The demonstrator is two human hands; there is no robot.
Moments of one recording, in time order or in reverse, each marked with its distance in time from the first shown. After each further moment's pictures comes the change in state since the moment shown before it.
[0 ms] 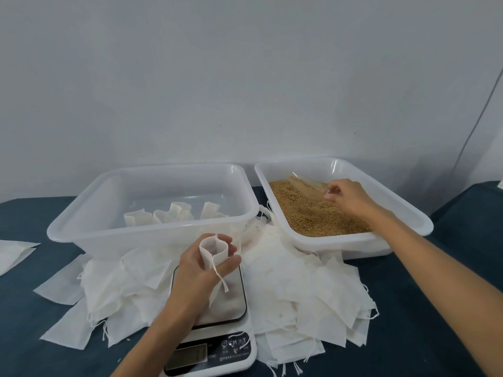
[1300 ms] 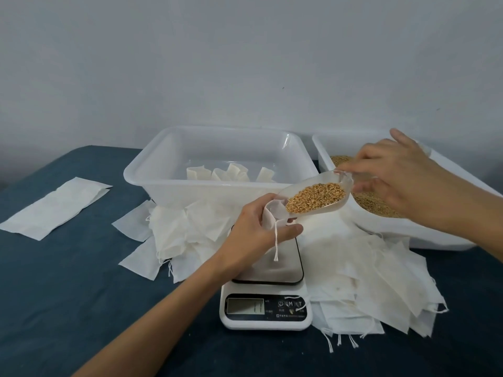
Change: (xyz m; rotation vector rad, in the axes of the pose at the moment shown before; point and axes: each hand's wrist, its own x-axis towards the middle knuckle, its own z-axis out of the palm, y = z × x) left_hand 0.009 0.001 -0.020 0.096 -0.162 0.019; right_hand -0.114 -0.152 -0.033 -0.392 -0.052 -0.683
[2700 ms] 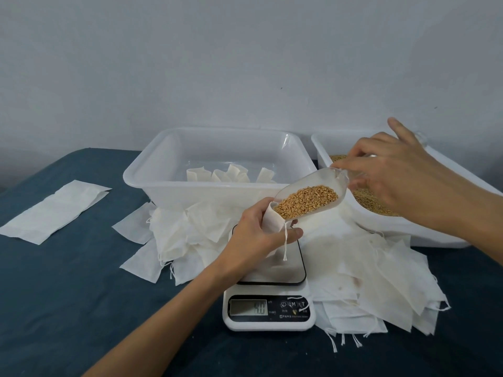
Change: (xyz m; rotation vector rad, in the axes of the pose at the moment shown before) left_hand -0.006 -0.002 0.002 -0.056 0.035 -0.092; right_hand 0.009 -0.002 0.011 -0.166 0.272 -0.181
